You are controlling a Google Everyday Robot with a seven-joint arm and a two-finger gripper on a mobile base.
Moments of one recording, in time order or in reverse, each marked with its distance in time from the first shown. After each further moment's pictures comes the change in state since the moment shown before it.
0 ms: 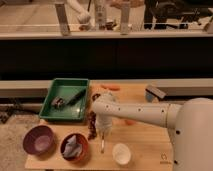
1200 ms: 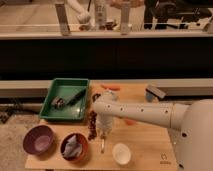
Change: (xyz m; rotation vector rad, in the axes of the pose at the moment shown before) arm 0.002 0.002 -0.013 0.019 0.041 0.004
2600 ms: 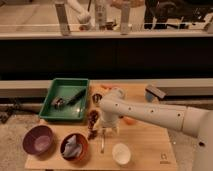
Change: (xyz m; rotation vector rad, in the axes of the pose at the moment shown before) arm 0.007 0.006 -0.027 0.060 0.055 -0.022
